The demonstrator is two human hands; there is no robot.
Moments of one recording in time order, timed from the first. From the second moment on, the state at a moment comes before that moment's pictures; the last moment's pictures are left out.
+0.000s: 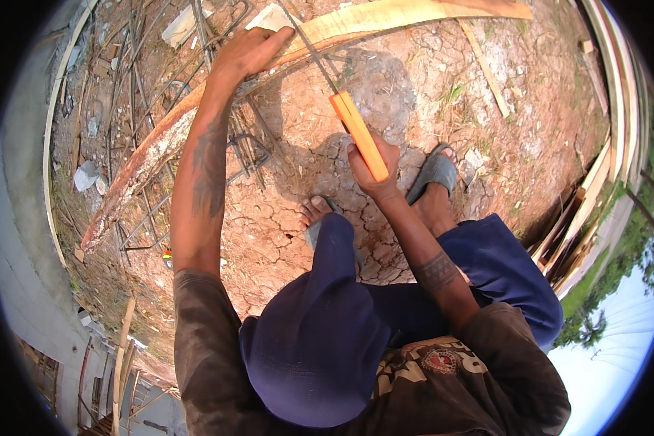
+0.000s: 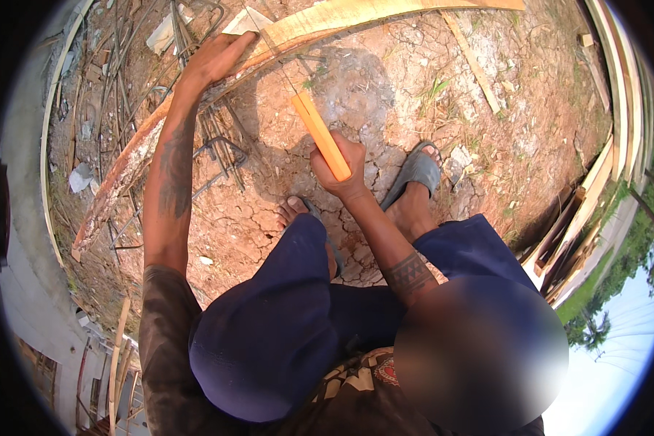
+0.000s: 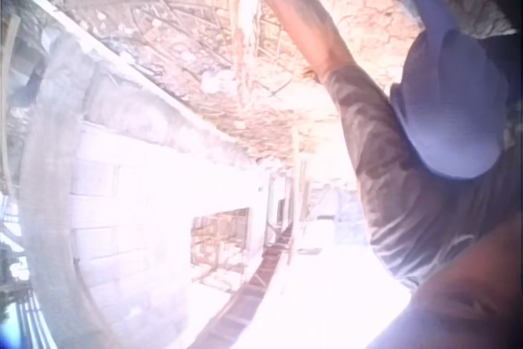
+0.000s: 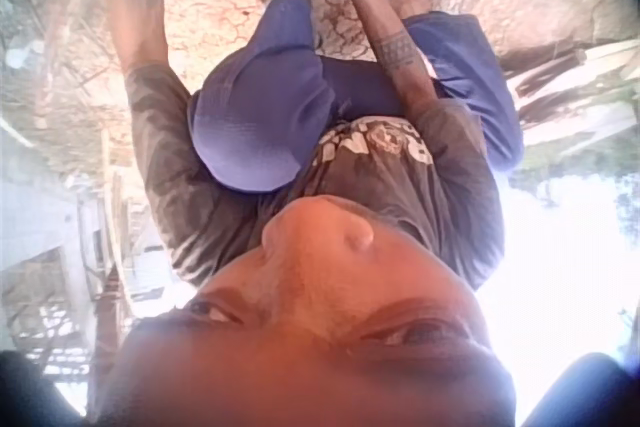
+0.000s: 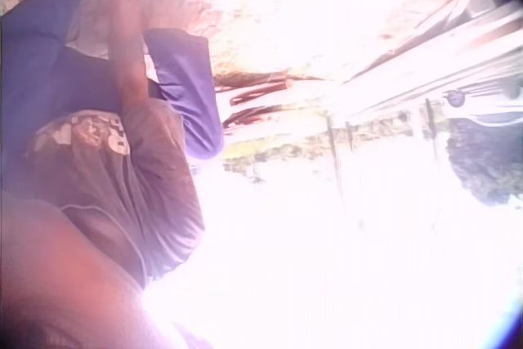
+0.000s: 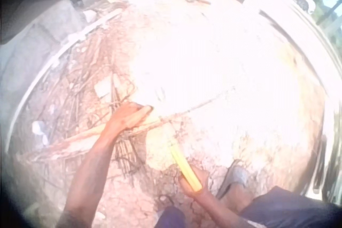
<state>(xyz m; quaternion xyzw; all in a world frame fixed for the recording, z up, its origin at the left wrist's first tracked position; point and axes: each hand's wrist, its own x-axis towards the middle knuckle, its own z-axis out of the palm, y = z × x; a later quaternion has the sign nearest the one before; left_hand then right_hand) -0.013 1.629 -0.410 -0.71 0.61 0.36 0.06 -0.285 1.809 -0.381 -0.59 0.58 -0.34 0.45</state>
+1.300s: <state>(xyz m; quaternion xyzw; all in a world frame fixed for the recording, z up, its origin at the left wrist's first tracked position) -0.002 1.642 -0.413 -0.72 0.65 0.24 -0.02 -0.323 1.866 -0.395 -0.61 0.60 -0.30 0.41</state>
